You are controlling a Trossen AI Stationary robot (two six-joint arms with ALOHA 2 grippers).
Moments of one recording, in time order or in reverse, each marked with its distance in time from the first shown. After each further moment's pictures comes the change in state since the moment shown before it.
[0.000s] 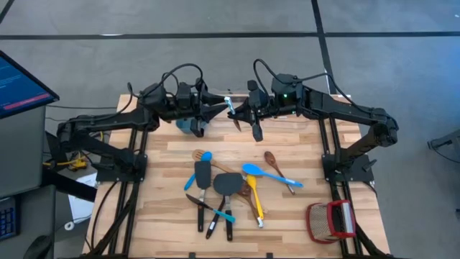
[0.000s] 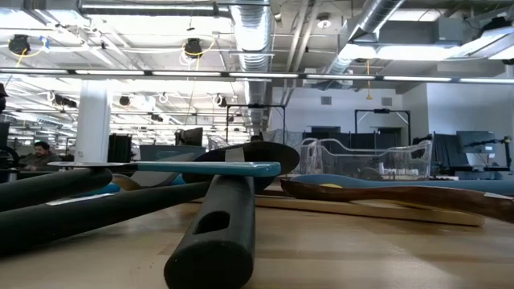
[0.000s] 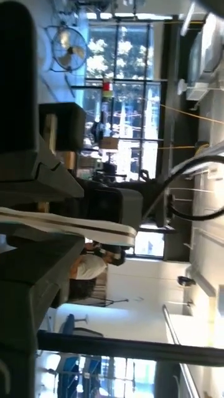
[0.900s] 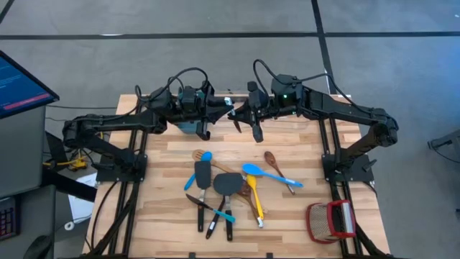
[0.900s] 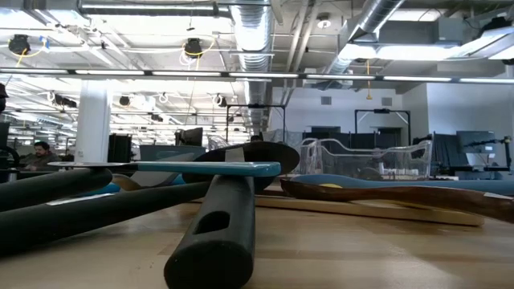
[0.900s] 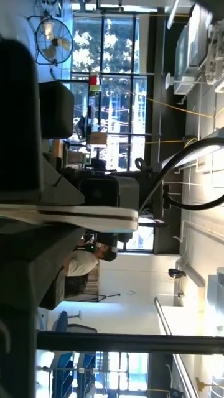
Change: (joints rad) left arm -0.028 0.064 -0.001 0.117 0.003 0.013; right arm -0.001 0.000 0.000 -0.010 -0.001 0.022
